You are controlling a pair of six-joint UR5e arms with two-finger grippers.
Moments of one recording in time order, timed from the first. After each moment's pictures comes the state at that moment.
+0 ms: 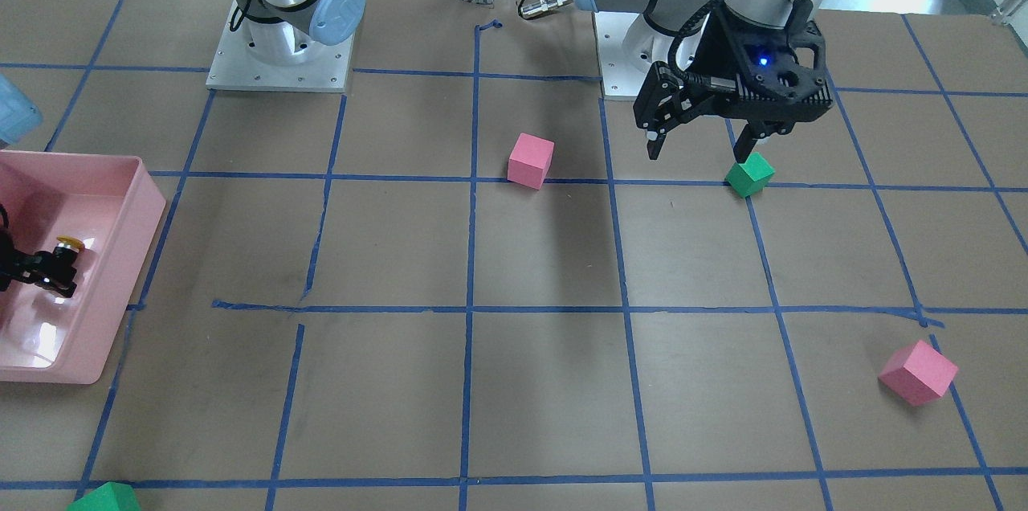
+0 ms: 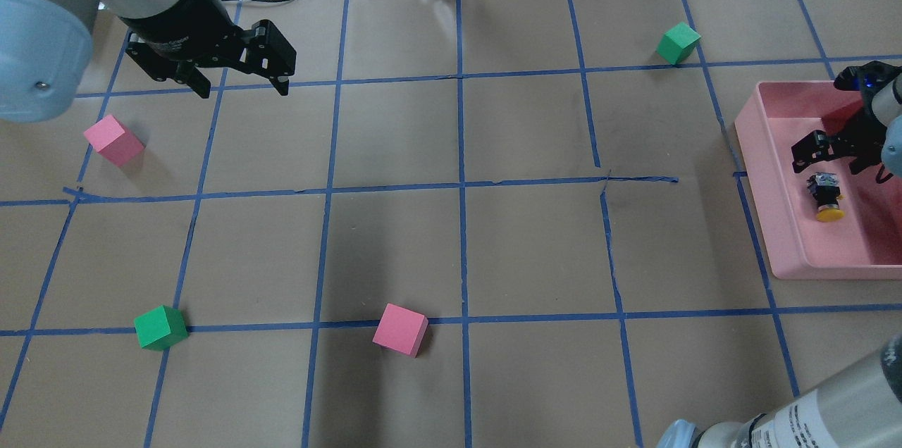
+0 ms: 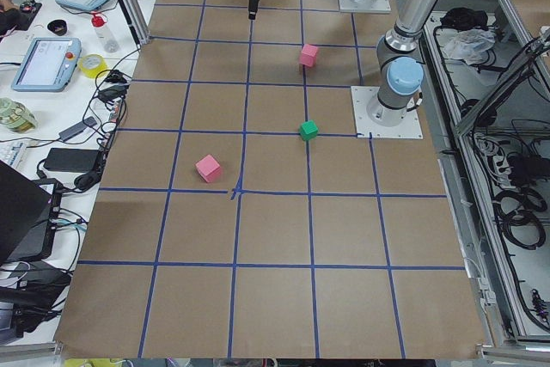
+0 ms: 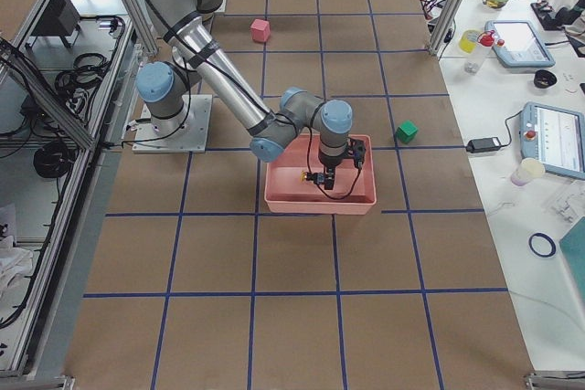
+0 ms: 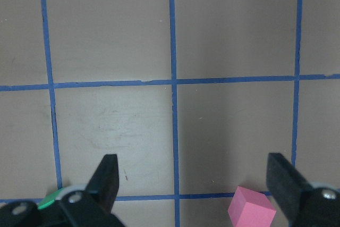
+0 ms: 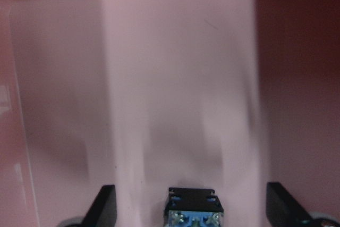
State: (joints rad) left arm -1.58 -1.56 -1.58 -1.45 1.57 0.00; right arm 0.93 -1.15 1.87 -2.32 -1.58 -0.55
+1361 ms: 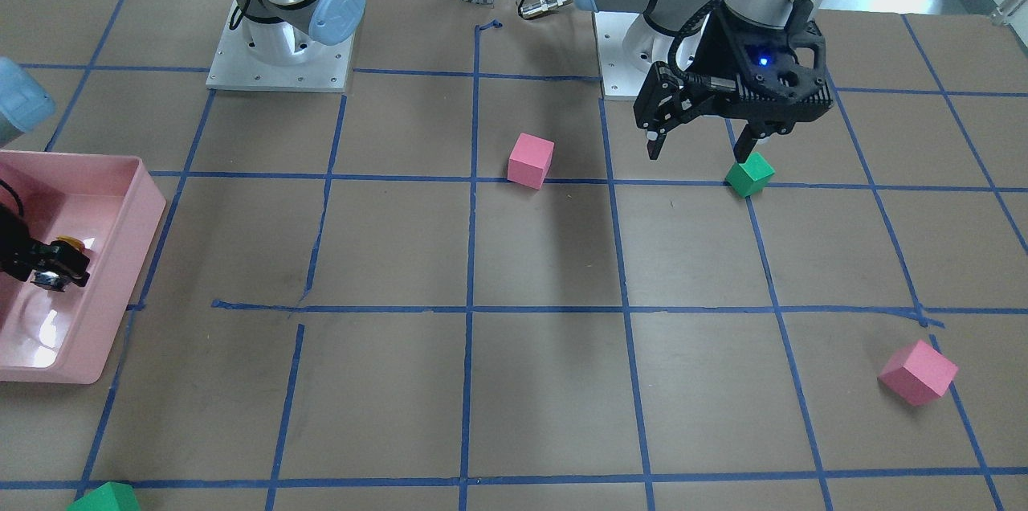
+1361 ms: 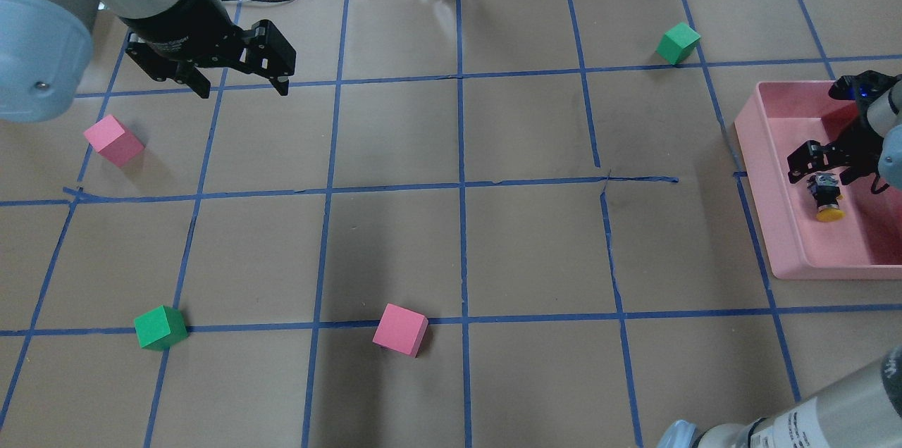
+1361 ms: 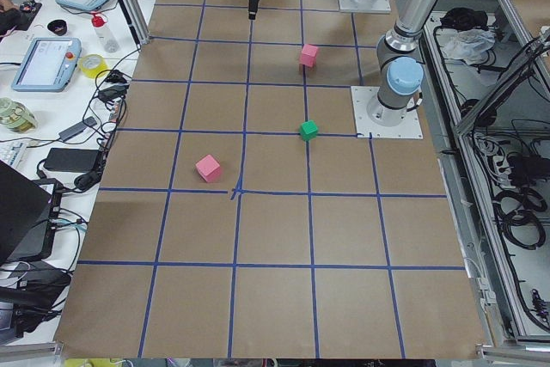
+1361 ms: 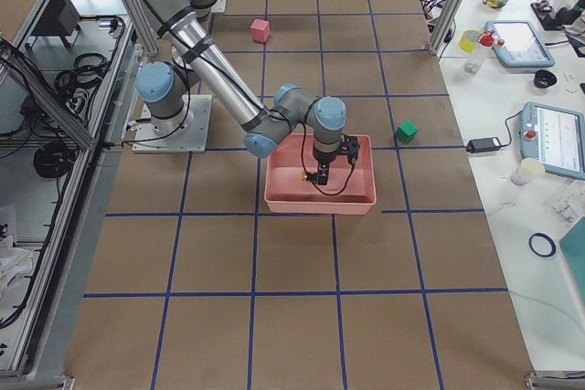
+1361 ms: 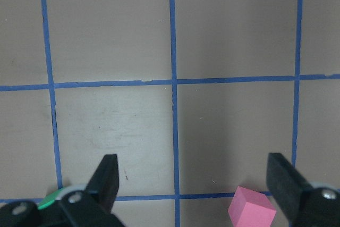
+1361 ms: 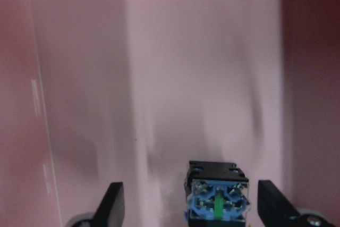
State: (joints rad) left arm -1.58 -1.56 -1.58 -1.45 1.57 0.00; right arm 0.93 -1.19 1.92 -2.32 -1.57 -0.55
